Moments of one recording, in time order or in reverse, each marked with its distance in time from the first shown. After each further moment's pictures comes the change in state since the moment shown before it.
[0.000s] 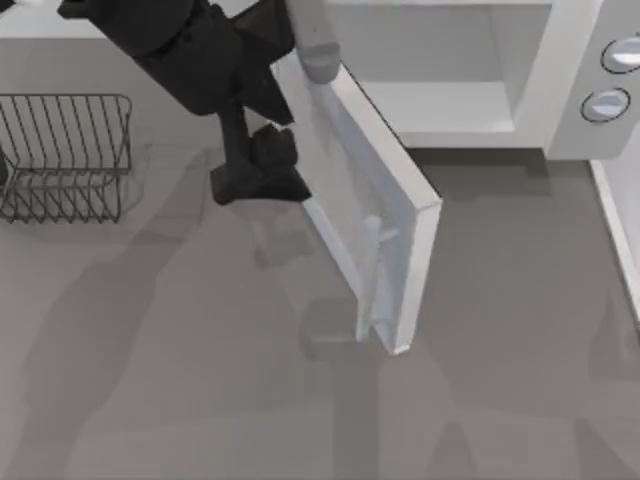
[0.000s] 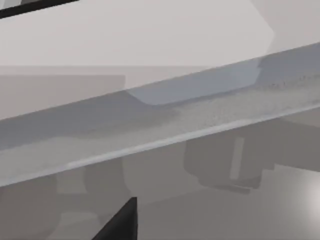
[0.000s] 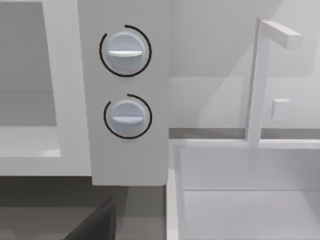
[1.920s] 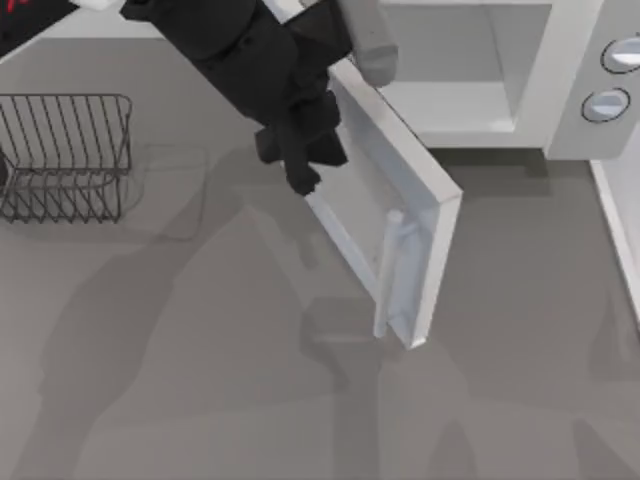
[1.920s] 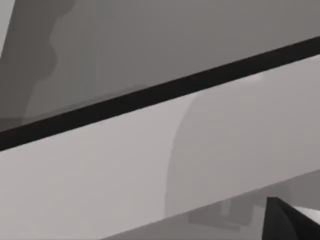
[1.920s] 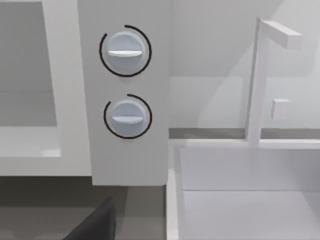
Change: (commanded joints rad) left arm -0.083 0.063 0.071 0.016 -0.028 -0.089; right arm 0.000 0.000 0.000 0.000 0.000 0.000
